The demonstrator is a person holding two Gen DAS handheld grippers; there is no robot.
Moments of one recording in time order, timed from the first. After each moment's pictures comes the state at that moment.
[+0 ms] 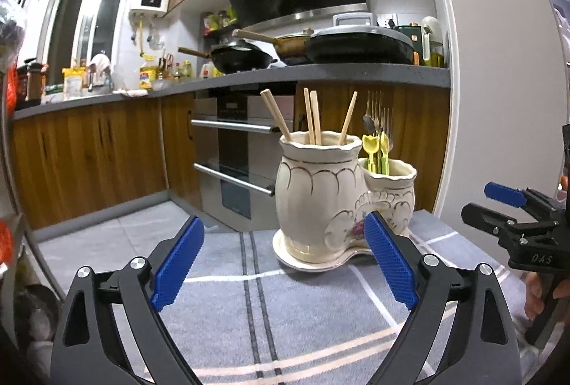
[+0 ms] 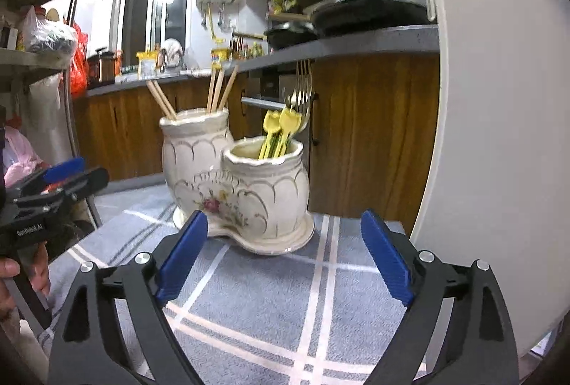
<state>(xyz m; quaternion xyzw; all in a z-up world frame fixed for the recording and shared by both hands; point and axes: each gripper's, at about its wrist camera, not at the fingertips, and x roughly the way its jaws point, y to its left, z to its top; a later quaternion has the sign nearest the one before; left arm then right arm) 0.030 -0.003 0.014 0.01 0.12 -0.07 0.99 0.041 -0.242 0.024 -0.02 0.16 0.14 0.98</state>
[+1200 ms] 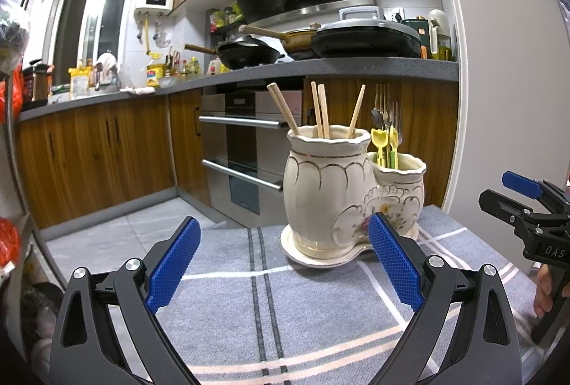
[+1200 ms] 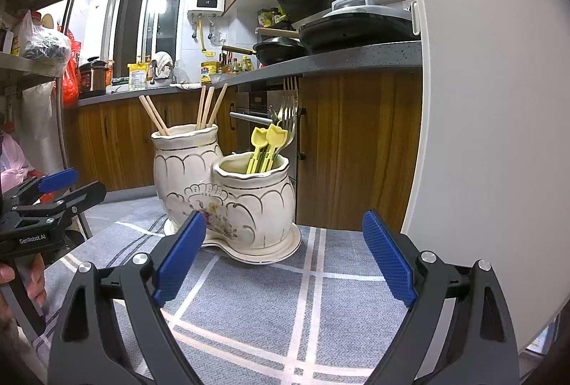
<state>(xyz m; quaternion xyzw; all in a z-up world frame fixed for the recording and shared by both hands) 0.033 -0.001 0.012 0.02 0.13 -0.06 0.99 0.035 -0.246 0.026 -0.01 0.14 0.12 0.98</state>
